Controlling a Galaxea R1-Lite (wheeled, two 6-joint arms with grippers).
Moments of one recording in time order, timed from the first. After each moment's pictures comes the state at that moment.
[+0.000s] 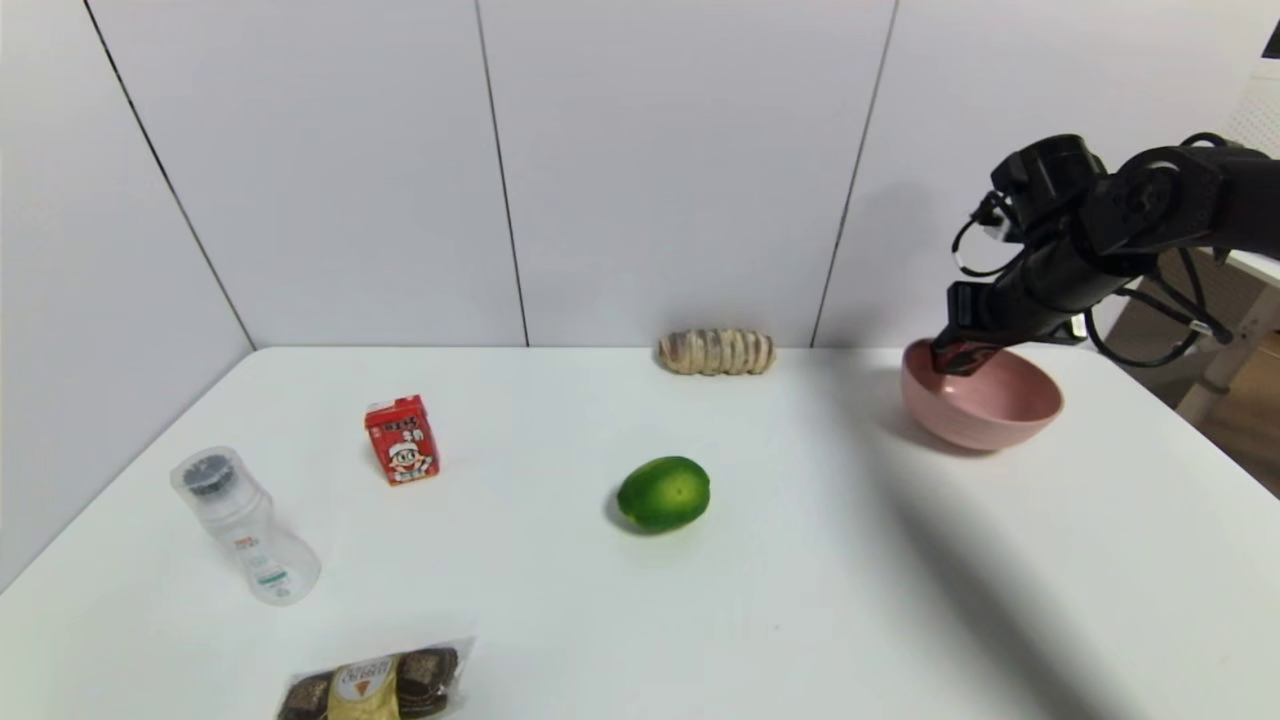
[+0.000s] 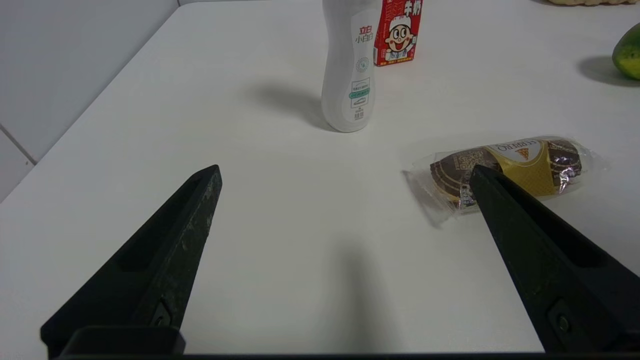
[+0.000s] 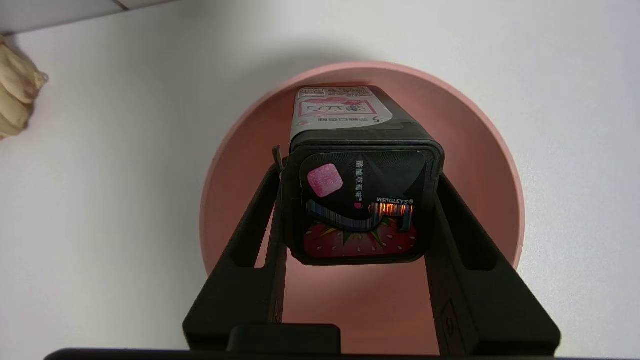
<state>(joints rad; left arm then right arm) 0.00 0.00 0.00 0.00 0.00 0.00 0.05 2.12 -1.95 0.69 -0.18 0.19</state>
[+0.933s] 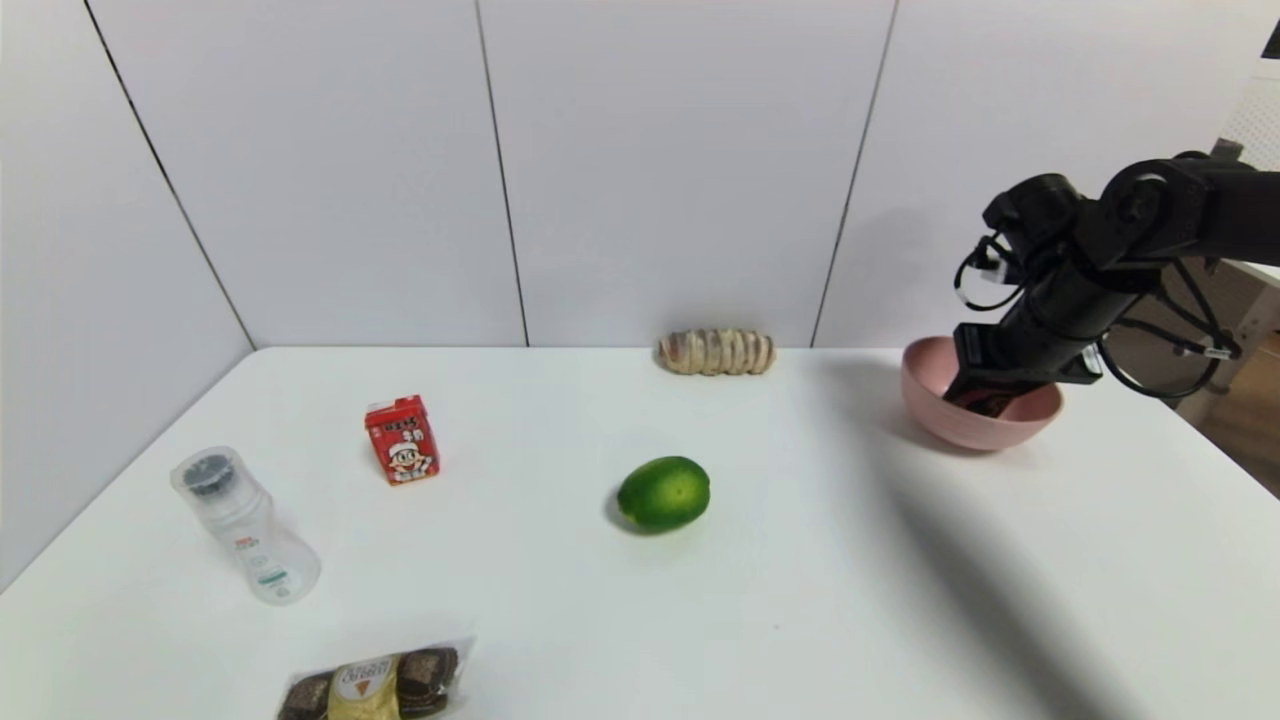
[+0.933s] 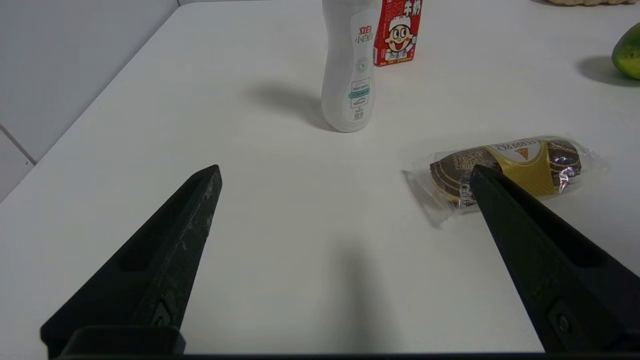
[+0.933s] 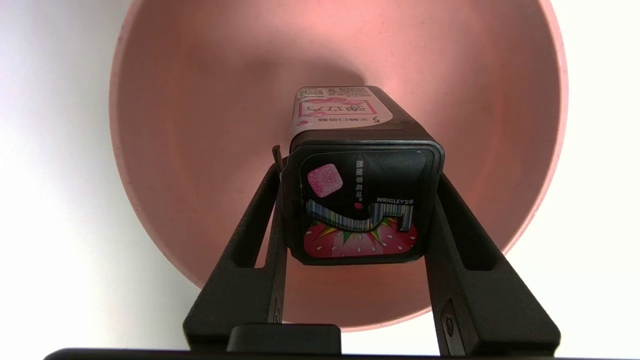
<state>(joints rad) 0.00 0.00 0.00 0.00 0.00 0.00 0.04 2.14 -1.94 0.86 -0.16 0.19</state>
